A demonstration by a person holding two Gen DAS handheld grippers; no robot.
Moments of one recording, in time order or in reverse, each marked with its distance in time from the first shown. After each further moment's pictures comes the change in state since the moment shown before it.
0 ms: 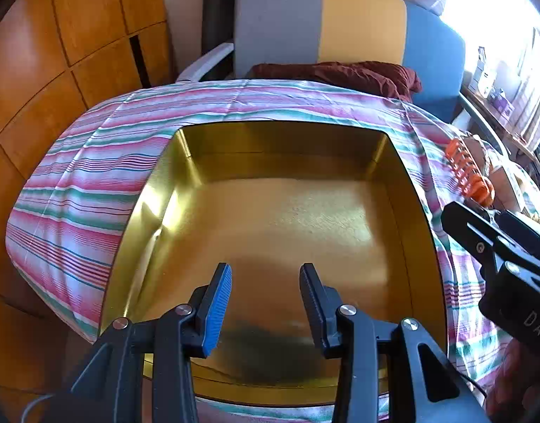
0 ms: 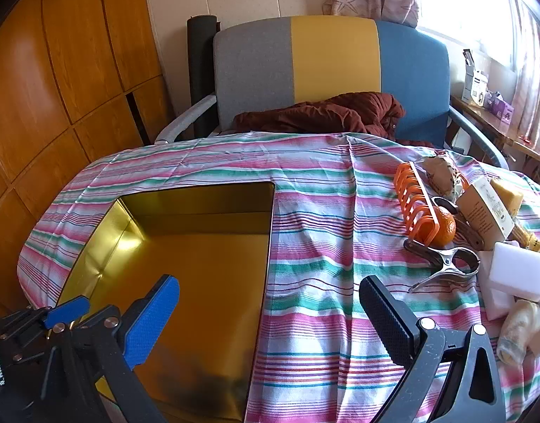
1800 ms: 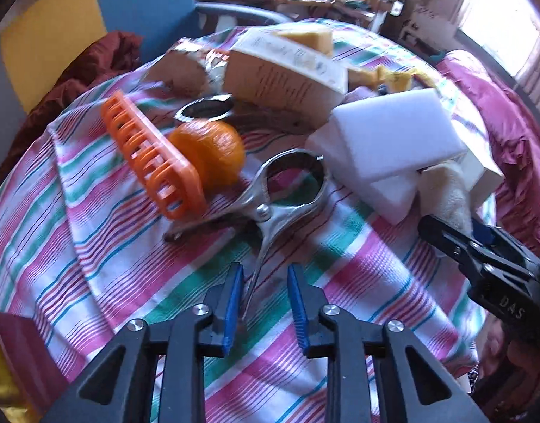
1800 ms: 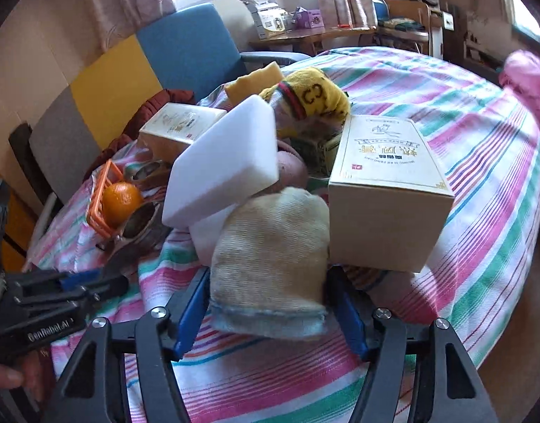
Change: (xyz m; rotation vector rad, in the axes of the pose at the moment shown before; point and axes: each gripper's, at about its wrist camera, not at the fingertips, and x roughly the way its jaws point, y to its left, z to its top) left arm 0.079 -0.295 0.025 0.818 0.163 -0.537; right arm -0.026 -0.274 -0.107 0.644 -0.046 -0.341
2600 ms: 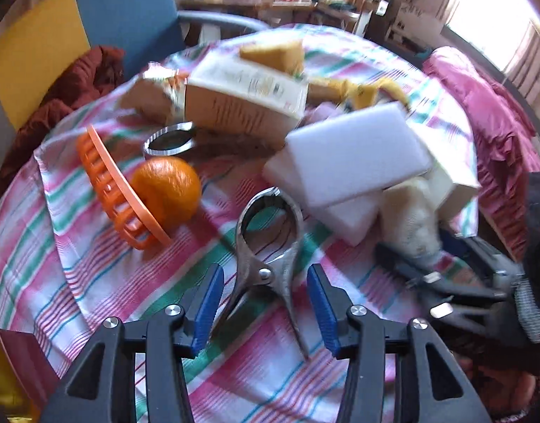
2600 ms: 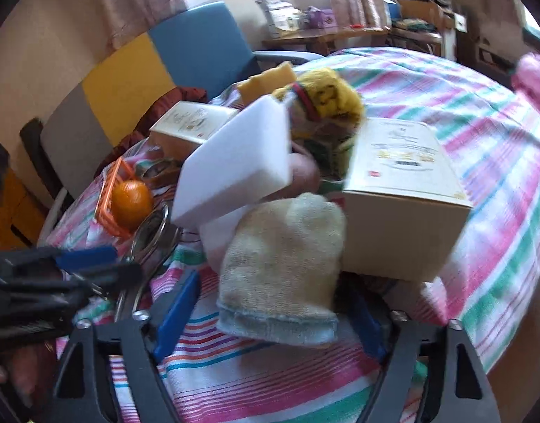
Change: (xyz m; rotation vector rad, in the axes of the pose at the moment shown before) left arm 0.005 -0.018 0.017 0.024 0.013 -0.011; right arm 0.000 -0.003 0.004 -0.022 0.010 0.037
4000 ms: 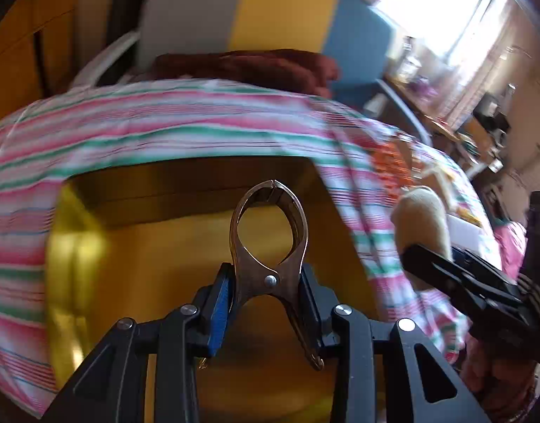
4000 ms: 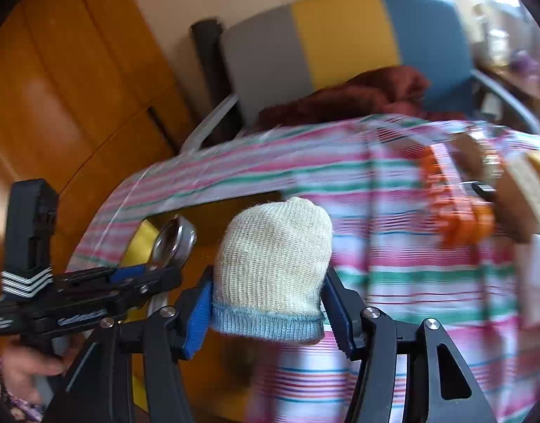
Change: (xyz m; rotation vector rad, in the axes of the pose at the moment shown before) left arm -0.164 0.210 -0.218 -0.735 -0.205 0.186; right arm -0.032 0.287 -0.047 -0.534 0.199 0.508
